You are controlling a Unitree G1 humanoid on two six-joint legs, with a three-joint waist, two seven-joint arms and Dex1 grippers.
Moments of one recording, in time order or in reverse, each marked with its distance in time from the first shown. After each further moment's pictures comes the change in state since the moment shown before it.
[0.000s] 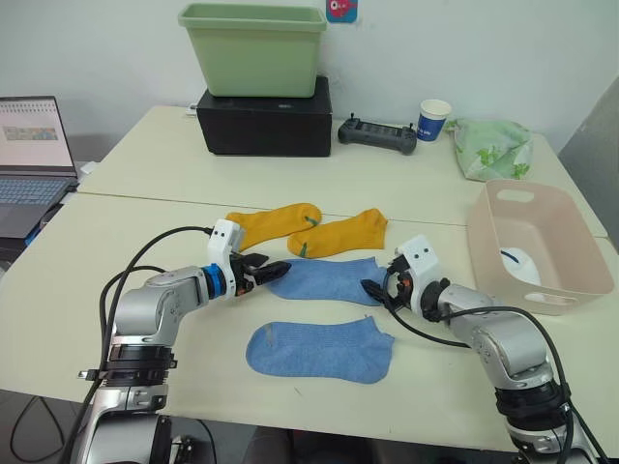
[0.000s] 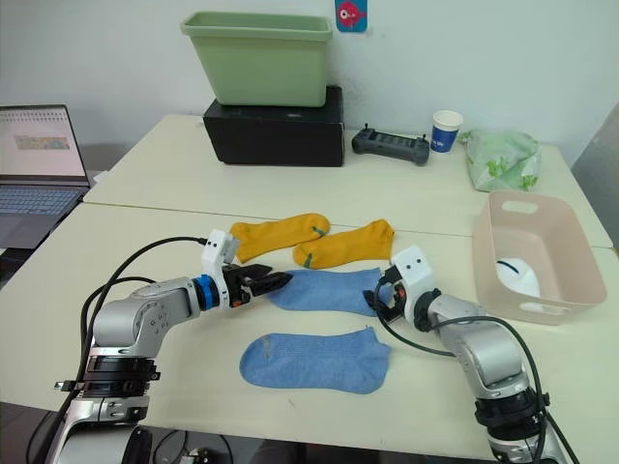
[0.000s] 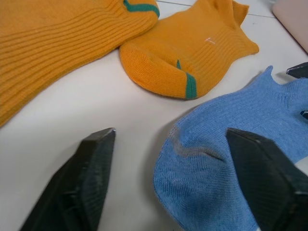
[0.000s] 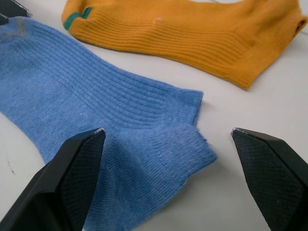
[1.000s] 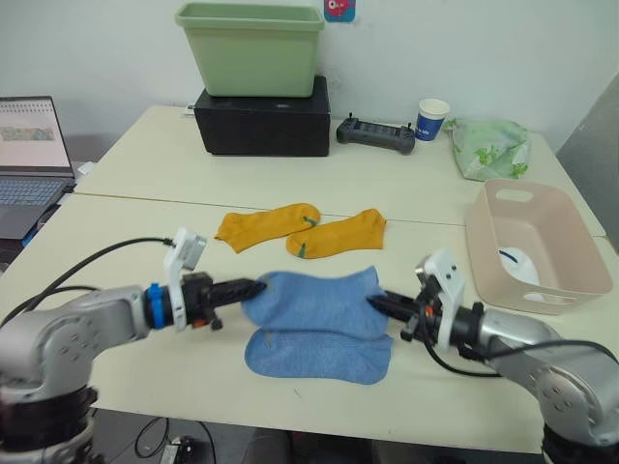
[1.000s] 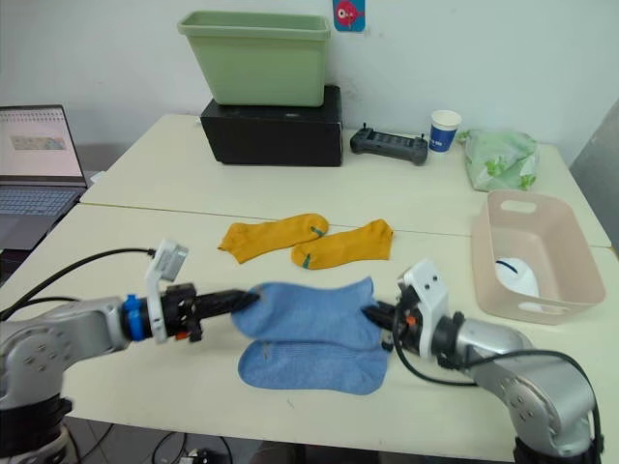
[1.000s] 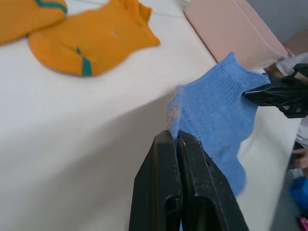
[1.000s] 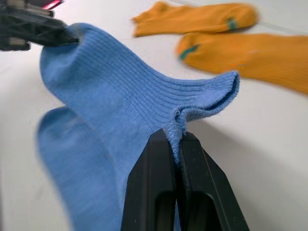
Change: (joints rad) left arm 0.279 0.223 0.331 -0.513 -0.517 0.462 -0.003; right arm 0.187 -0.069 -0.243 -0.494 0.464 0.321 0.115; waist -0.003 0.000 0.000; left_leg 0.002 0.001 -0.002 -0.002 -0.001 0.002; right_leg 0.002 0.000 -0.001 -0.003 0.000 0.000
